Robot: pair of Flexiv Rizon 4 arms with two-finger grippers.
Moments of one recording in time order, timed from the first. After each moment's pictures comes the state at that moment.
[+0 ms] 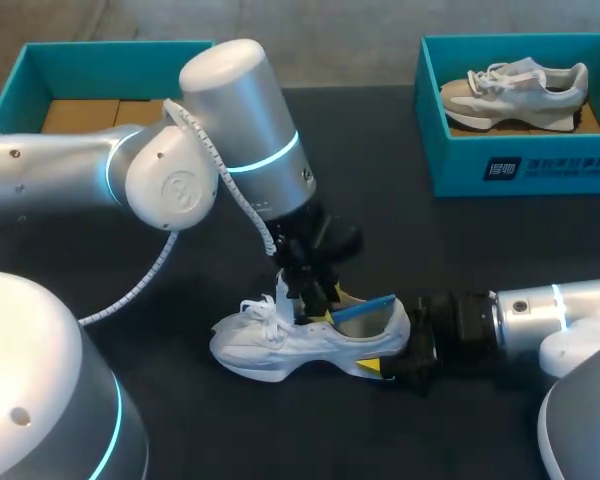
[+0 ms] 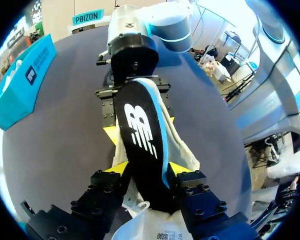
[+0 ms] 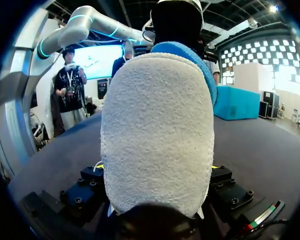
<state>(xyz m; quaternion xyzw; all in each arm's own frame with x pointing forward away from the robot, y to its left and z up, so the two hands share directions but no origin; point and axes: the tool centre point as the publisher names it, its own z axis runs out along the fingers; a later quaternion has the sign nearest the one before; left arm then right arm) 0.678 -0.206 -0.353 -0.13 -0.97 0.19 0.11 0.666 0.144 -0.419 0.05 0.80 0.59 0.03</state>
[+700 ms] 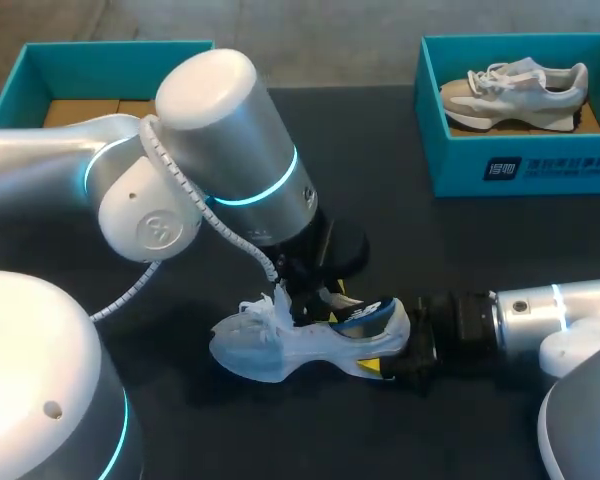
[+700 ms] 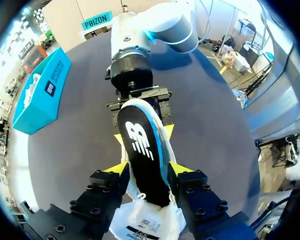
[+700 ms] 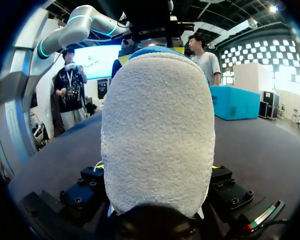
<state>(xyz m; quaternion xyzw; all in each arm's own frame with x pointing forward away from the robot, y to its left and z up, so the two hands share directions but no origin) 0.663 -0.207 -0.315 -0.13 -0.98 0.18 -0.01 0.666 0.144 -0.418 0.05 0.80 0.59 0.03</state>
